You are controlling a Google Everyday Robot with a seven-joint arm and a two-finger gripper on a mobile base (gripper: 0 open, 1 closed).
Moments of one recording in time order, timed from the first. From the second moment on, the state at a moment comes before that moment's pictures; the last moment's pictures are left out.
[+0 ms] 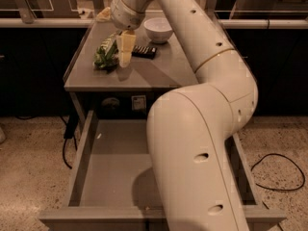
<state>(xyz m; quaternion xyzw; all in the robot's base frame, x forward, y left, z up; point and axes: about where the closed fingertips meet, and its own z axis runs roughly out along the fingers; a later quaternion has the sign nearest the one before) 0.736 0.118 0.906 -0.84 0.45 0.08 0.28</state>
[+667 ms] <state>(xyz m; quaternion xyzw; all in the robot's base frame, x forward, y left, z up) 0.744 0.123 0.909 -0.84 0.45 0.08 0.29</state>
